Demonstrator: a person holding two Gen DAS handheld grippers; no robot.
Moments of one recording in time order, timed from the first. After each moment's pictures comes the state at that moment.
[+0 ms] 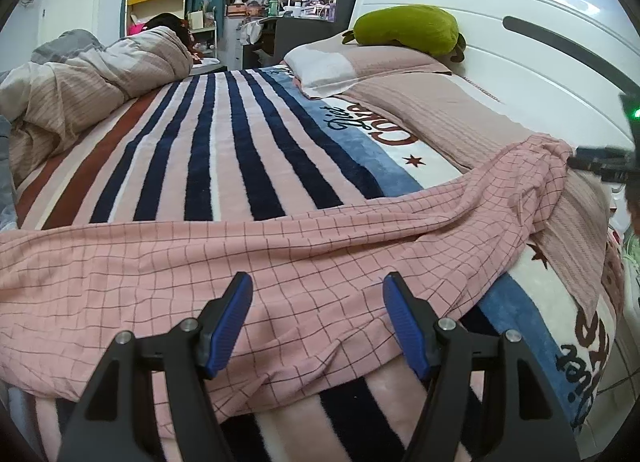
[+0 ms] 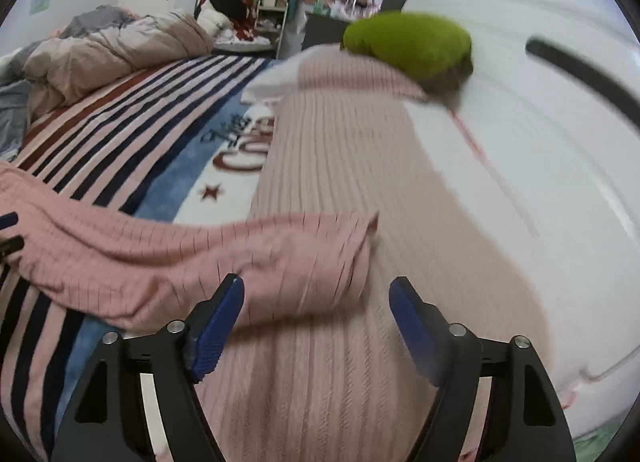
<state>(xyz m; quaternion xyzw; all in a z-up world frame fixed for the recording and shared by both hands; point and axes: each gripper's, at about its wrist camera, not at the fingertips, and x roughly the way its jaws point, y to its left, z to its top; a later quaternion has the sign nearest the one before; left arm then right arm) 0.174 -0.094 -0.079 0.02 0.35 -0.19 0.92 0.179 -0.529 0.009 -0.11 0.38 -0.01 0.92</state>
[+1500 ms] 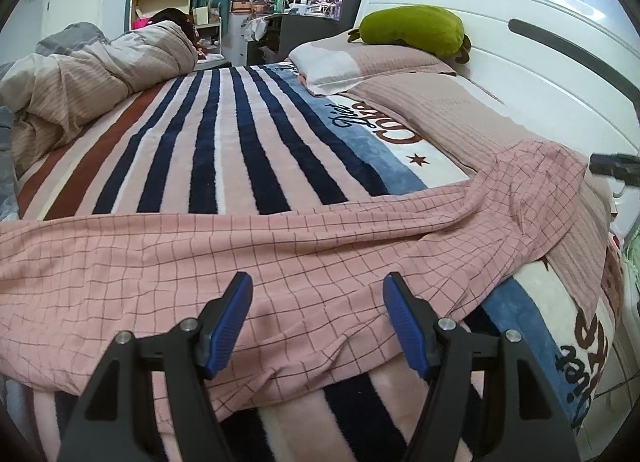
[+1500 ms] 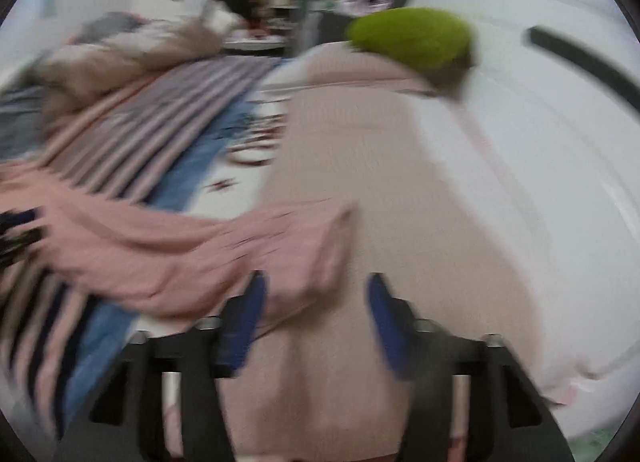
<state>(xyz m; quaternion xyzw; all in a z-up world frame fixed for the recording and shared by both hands) 0.171 -0.093 -0.079 0.01 0.36 -0.19 0.91 0.150 -0.551 0.029 -0.10 0.39 0.04 0.92</state>
